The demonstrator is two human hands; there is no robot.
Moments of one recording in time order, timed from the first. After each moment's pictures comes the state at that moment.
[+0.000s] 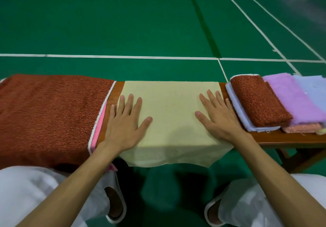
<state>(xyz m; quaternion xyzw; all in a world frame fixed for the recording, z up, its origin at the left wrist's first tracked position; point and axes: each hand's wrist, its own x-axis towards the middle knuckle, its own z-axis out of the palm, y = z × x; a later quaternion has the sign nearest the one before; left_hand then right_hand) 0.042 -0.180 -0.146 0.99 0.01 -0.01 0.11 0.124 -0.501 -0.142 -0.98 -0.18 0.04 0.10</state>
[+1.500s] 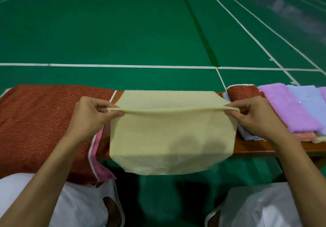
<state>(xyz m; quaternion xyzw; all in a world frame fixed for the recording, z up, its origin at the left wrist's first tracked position) 0.034 -0.124 -0.059 0.87 0.13 0.08 0.47 0.108 -0.548 -0.041 -0.94 -0.13 -0.03 0.30</state>
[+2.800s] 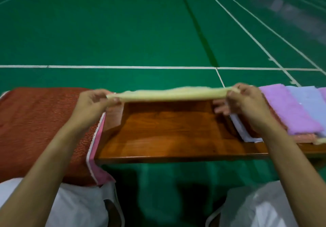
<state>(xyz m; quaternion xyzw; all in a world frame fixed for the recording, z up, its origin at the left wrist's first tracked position) 0.069 -0.114 -0.062 0.79 0.08 0.08 0.60 0.131 -0.515 -0.034 -0.76 -0.01 0.02 0.65</state>
